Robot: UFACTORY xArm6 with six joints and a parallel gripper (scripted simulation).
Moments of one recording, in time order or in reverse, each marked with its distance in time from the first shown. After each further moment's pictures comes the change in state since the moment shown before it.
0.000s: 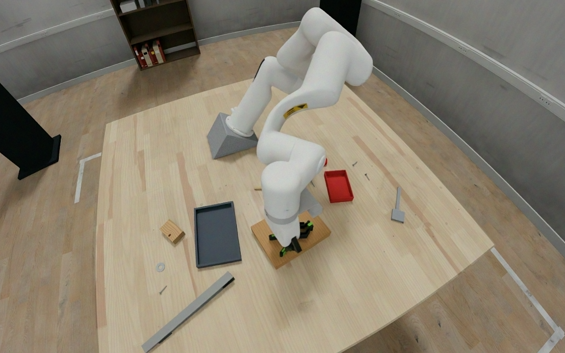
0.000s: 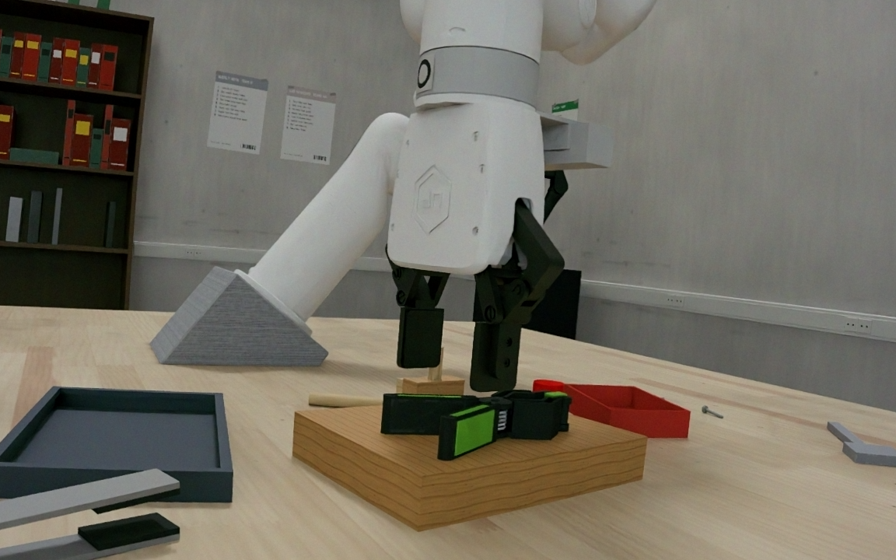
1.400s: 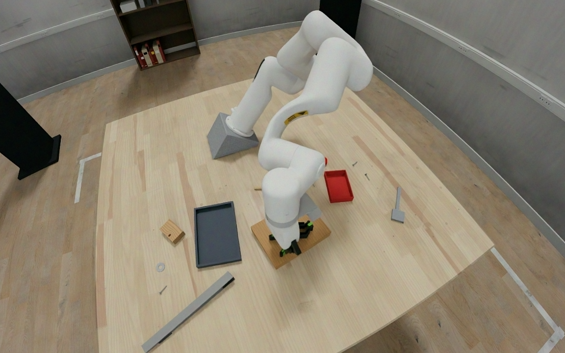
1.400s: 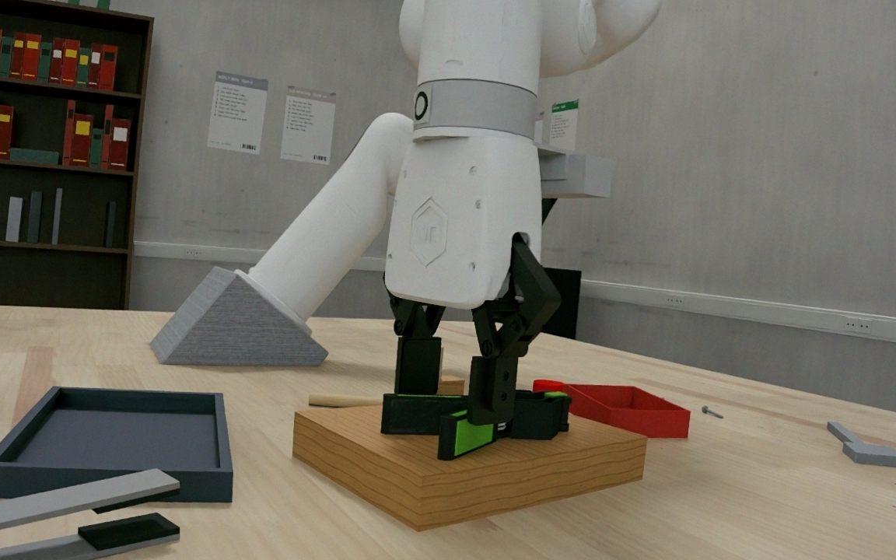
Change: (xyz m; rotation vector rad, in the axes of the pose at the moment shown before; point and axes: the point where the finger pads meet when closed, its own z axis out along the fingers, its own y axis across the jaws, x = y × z) arm 0.000 0.000 0.020 0.001 0.000 0.000
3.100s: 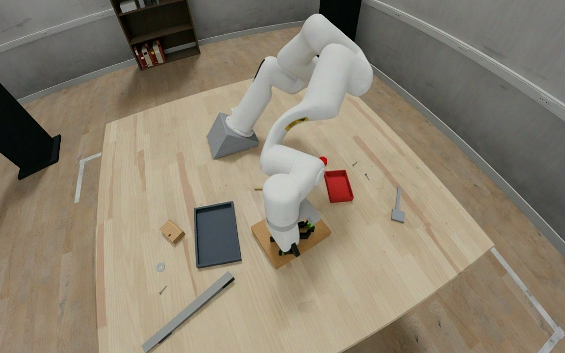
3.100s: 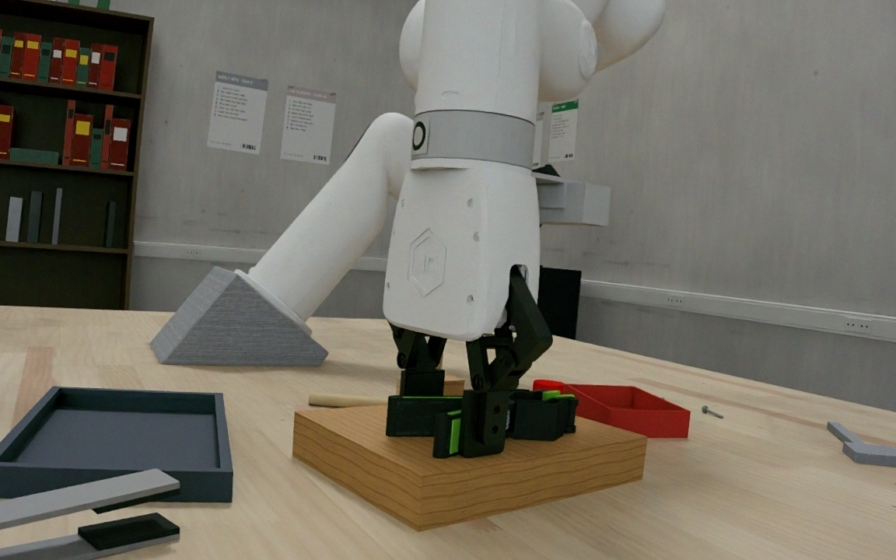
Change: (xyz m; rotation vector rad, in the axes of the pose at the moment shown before) arm 0.000 0.001 0.018 -0.003 -0.002 -0.001
